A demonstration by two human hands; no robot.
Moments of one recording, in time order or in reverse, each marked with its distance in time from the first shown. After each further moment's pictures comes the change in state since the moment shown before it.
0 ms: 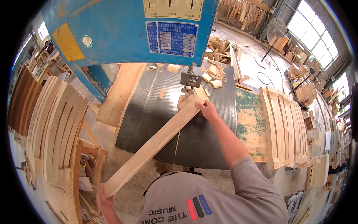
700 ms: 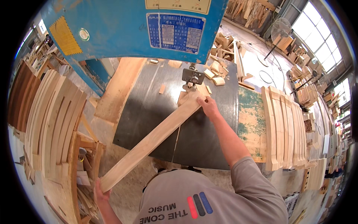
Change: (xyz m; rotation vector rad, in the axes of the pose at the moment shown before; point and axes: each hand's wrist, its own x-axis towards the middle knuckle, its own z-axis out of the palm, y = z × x) left_hand 0.013 0.005 -0.001 0.028 -0.092 0.034; right_hand 0.004 -0.008 0.003 0.148 -0.015 0.052
